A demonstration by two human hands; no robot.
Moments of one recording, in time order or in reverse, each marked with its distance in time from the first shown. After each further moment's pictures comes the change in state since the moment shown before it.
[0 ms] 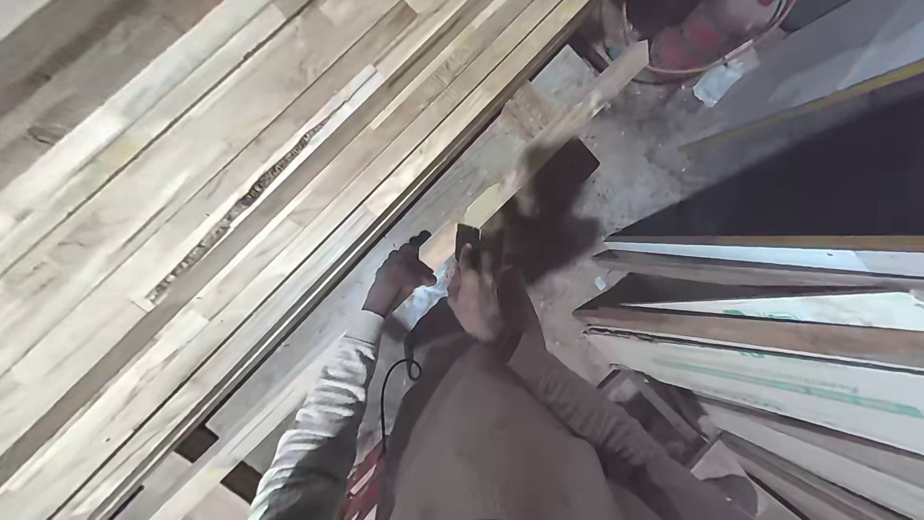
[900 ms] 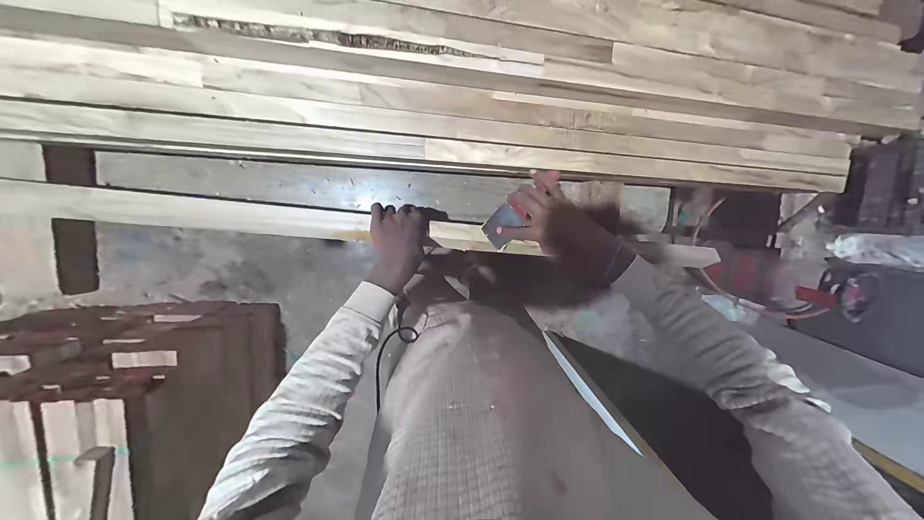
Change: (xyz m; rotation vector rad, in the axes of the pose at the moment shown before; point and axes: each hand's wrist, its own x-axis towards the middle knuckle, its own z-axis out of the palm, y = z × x) left_hand -0.032 0.064 0.051 0.058 0.522 -0.372; right_hand 0.256 -0.004 -0.140 -0.641 -0.634 -1.865
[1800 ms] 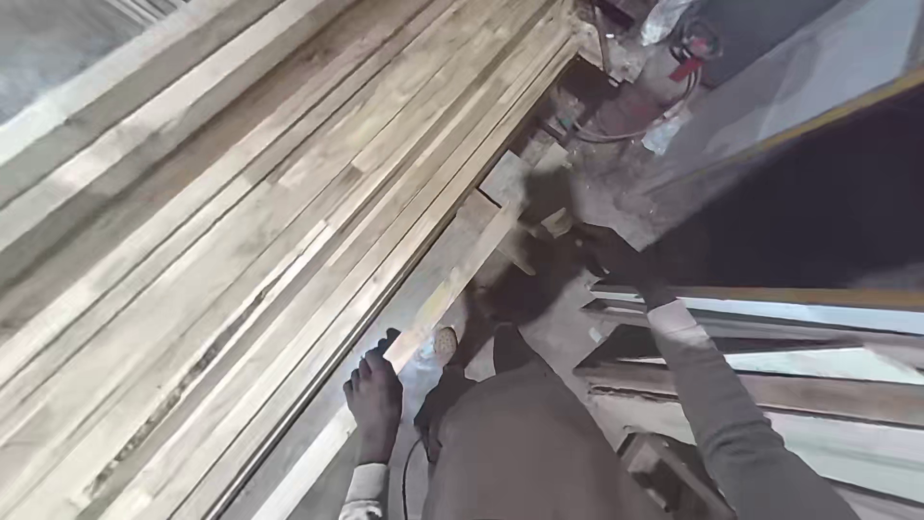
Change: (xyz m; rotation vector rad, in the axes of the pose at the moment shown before) left_hand 0.027 -0.021 0.006 0.046 0.250 0.367; right_hand -0.226 -0.138 0.040 1.034 0.863 1.634
